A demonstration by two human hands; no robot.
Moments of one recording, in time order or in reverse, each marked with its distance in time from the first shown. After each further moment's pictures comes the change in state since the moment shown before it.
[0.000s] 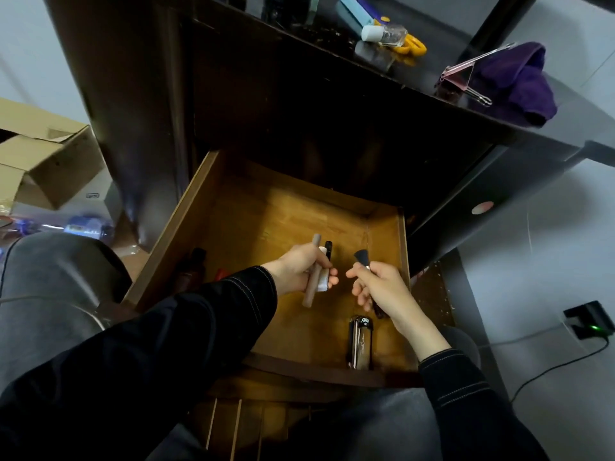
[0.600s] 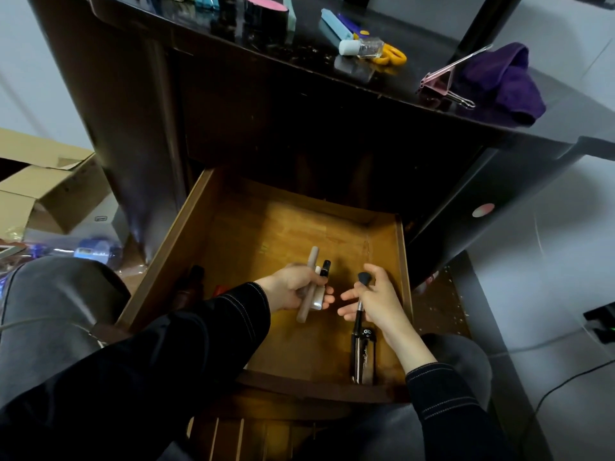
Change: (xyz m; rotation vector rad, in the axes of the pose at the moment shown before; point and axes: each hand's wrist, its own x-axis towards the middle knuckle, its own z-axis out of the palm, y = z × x) left_hand 0.003 -0.005 -0.006 0.153 0.042 -0.047; right_hand 0.015 0.019 0.014 0.198 0.045 0.034
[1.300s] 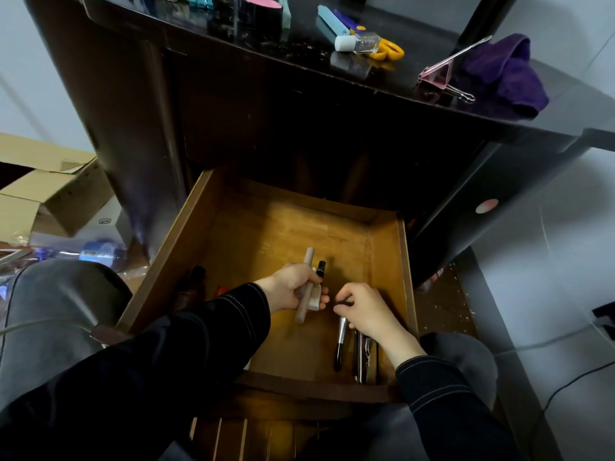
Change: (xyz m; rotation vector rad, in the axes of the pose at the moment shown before) left_hand 0.004 -0.002 -0.001 -0.015 0.114 -0.035; right_hand 0.009 0.014 0.011 -0.718 -0.102 -0.152
